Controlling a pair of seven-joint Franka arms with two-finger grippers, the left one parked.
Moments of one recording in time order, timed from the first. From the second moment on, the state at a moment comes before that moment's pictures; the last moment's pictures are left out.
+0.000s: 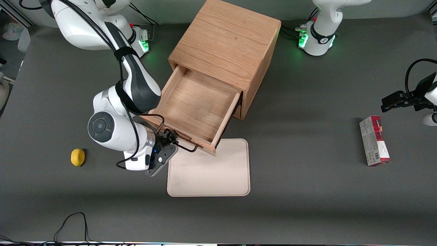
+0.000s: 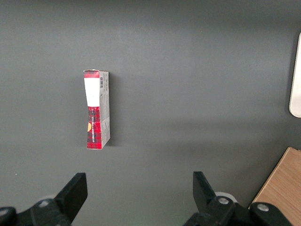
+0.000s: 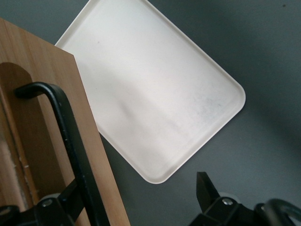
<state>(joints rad) 0.38 0.61 0.00 -1.30 0.20 1.92 -0.43</state>
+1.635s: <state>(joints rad) 0.31 0.60 0.00 -1.16 0.20 1.74 -0.43</state>
